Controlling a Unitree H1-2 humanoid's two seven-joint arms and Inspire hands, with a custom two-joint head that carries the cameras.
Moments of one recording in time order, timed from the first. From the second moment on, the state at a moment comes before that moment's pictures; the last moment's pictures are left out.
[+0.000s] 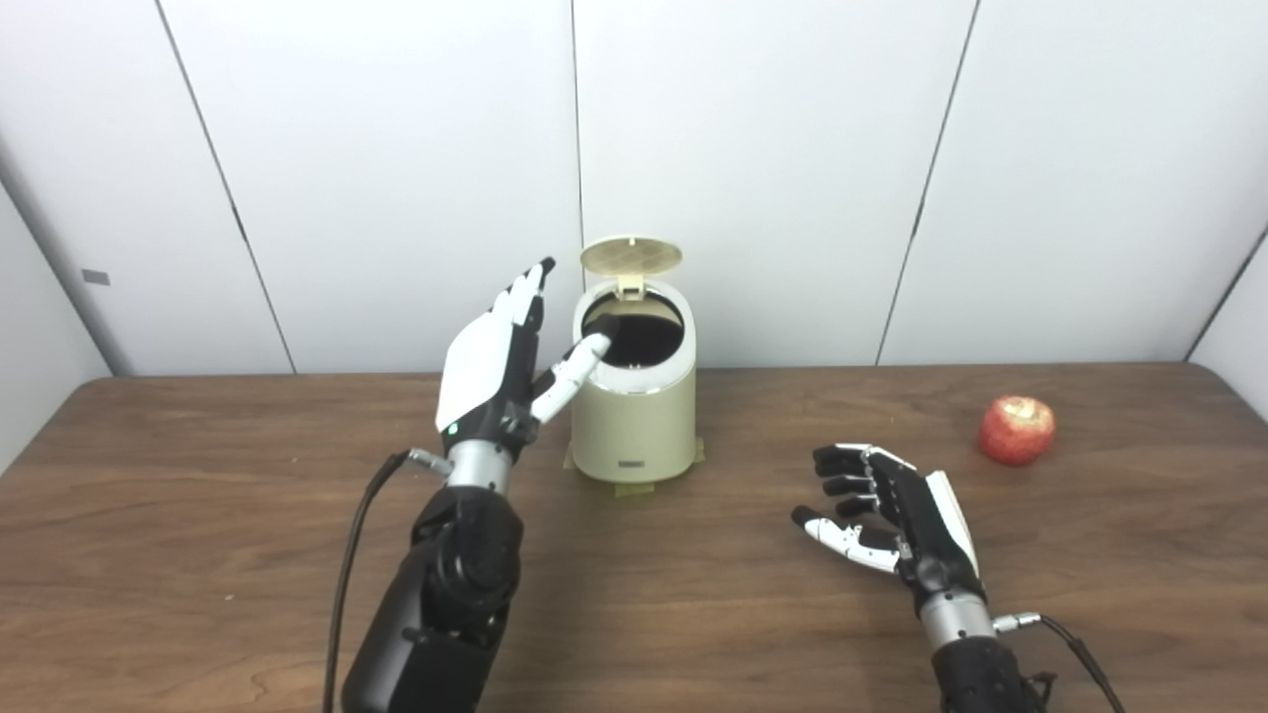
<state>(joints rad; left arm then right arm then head) -0.44 0.08 -0.15 0.06 0.55 0.20 0.11 -0.18 -0.12 0.06 0.05 -0.30 0.14 -0.11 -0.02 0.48</state>
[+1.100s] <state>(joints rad) -0.06 0.13 0.03 -0.01 0.06 -0.22 0.03 -0.47 -0.55 0.13 -0.25 -0.80 0.41 0.36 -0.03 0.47</state>
